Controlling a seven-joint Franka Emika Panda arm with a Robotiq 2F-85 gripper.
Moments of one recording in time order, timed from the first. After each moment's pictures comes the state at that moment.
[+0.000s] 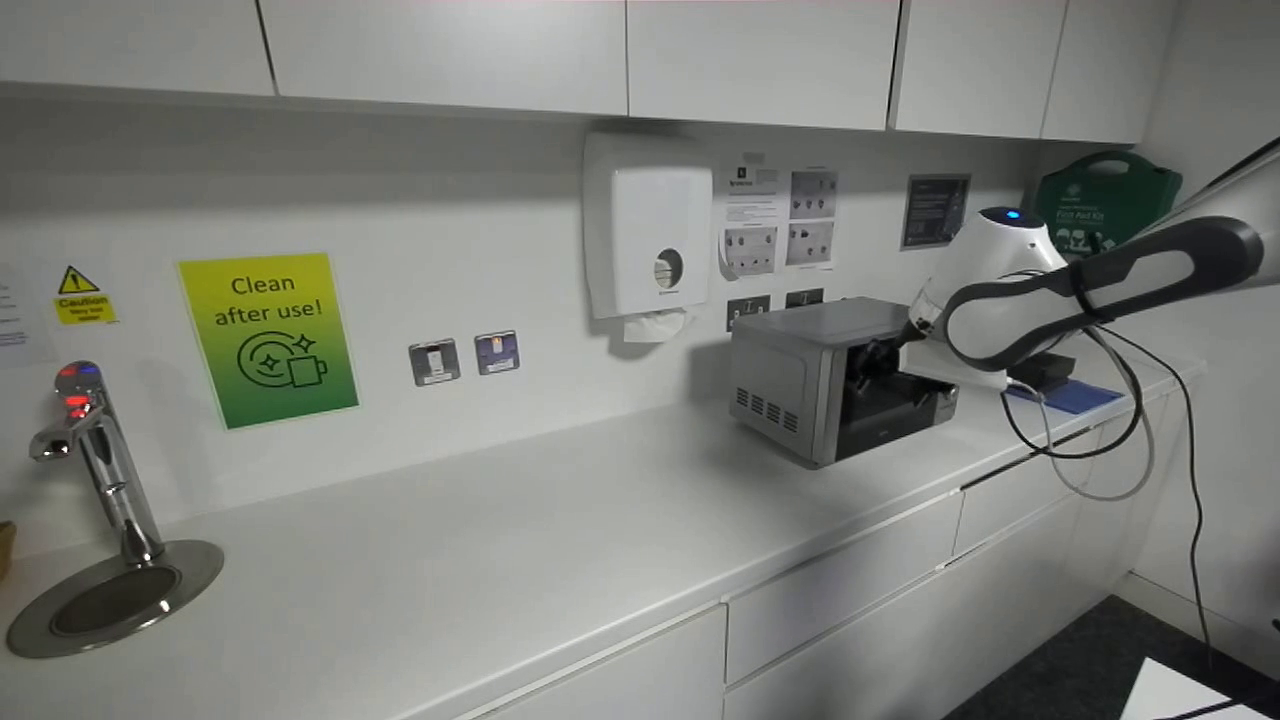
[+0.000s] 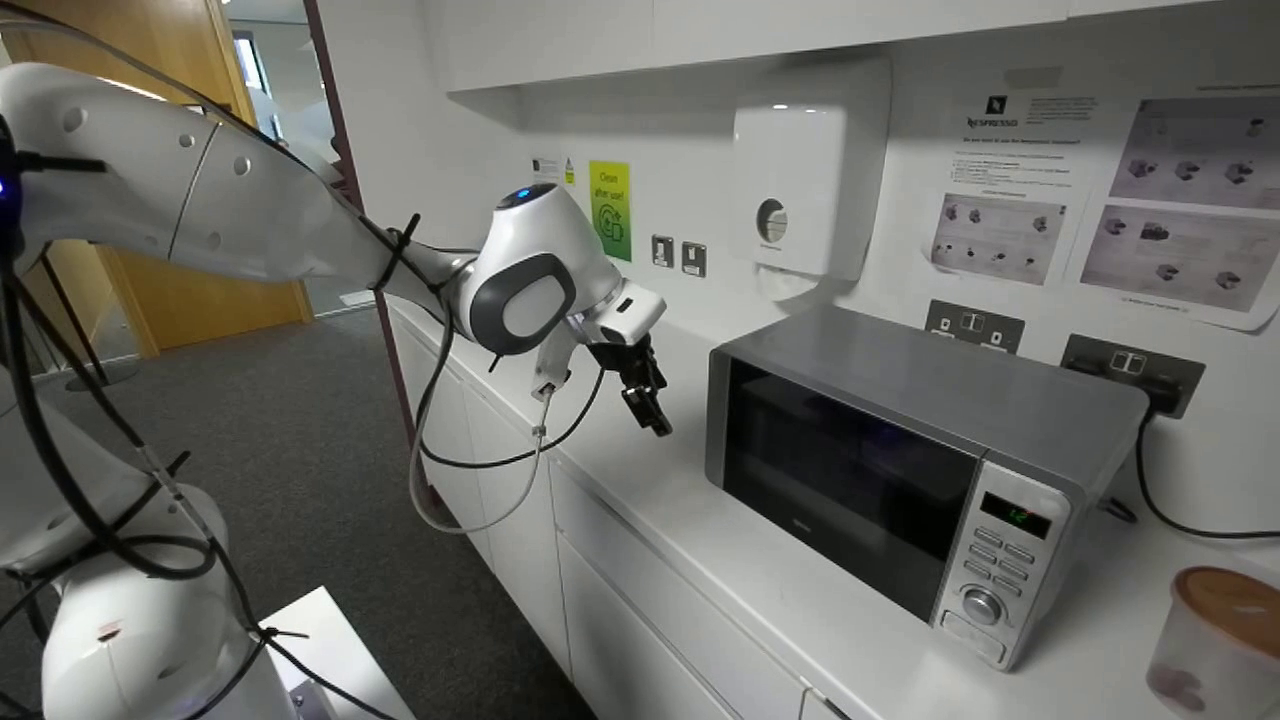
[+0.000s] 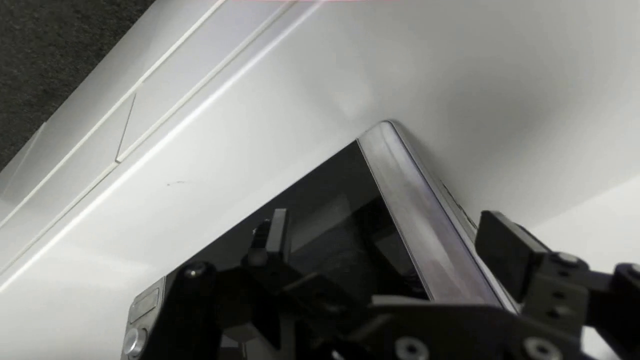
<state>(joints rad) -0.20 -0.31 -0.07 -2.43 -0.15 2.63 0.69</state>
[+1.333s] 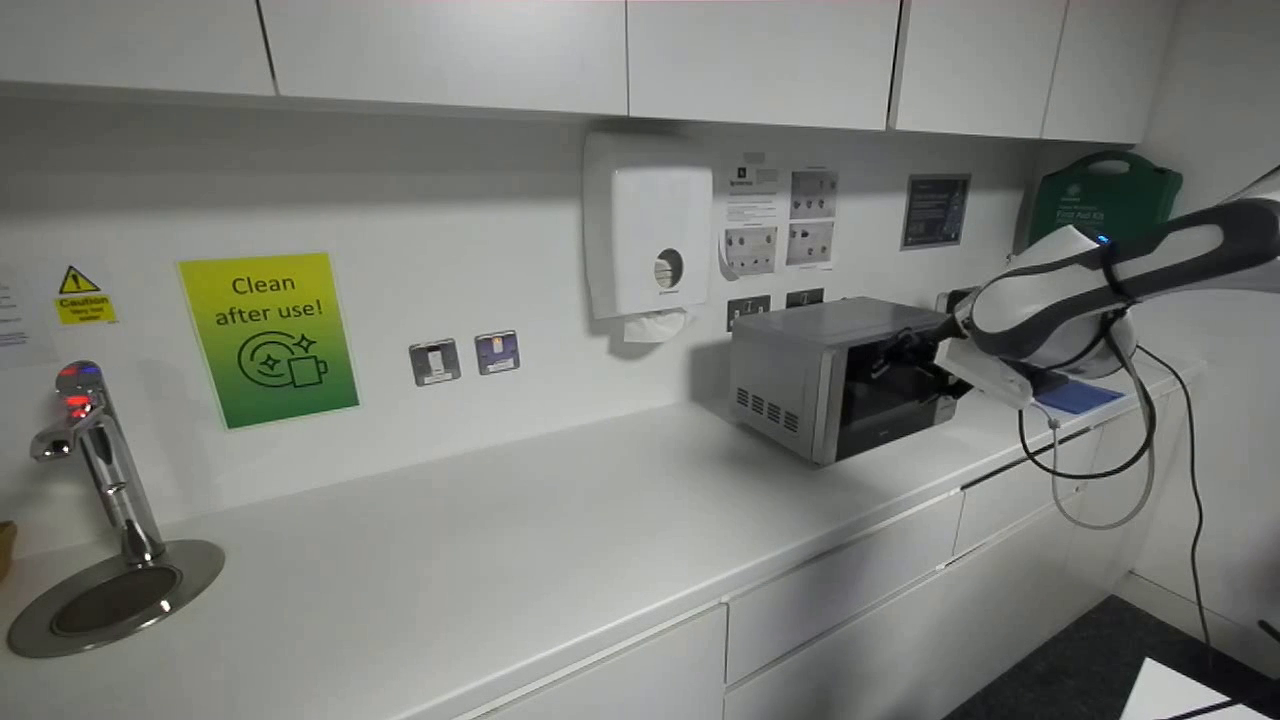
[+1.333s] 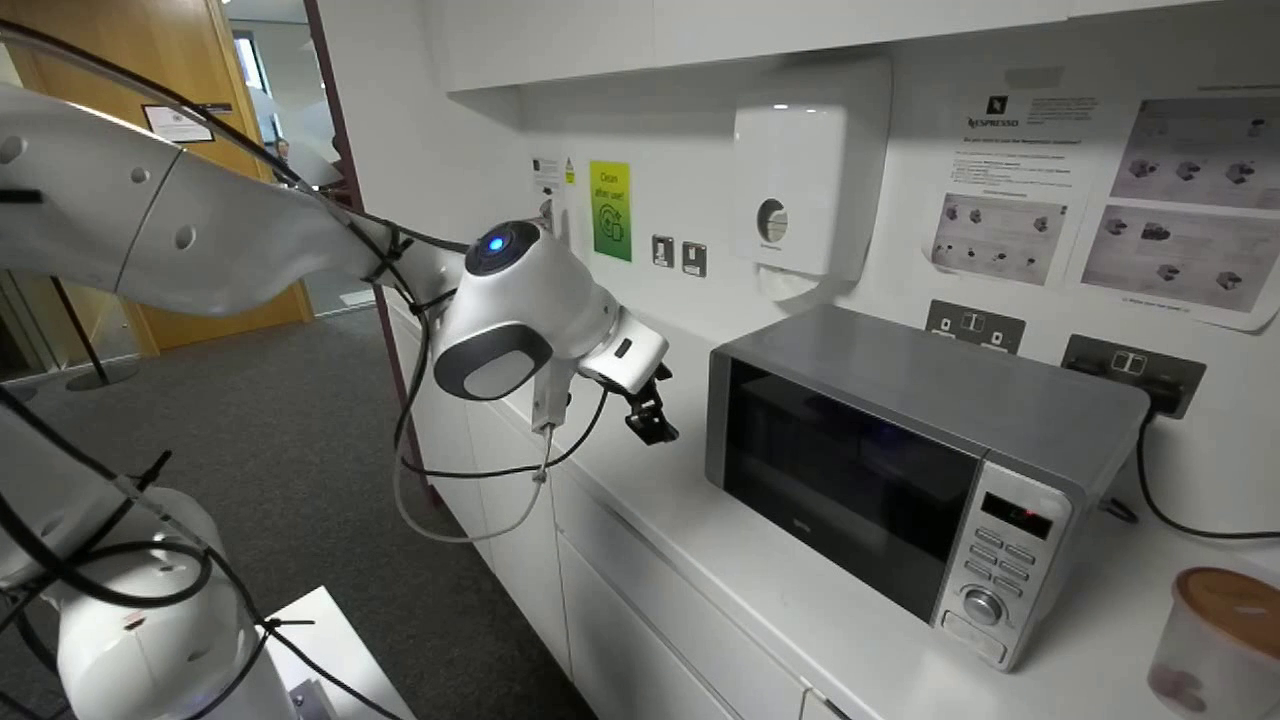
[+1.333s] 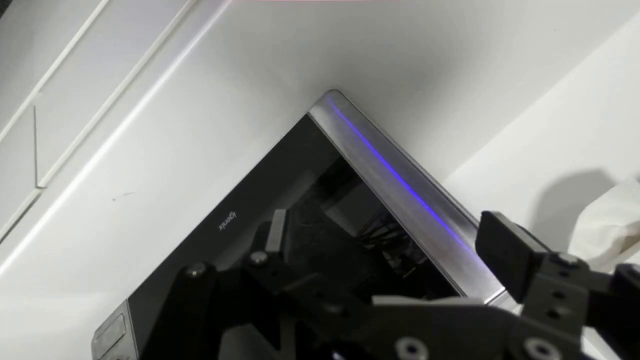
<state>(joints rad) -0.07 -0.40 -0.26 -2.58 0.30 2.88 0.31</state>
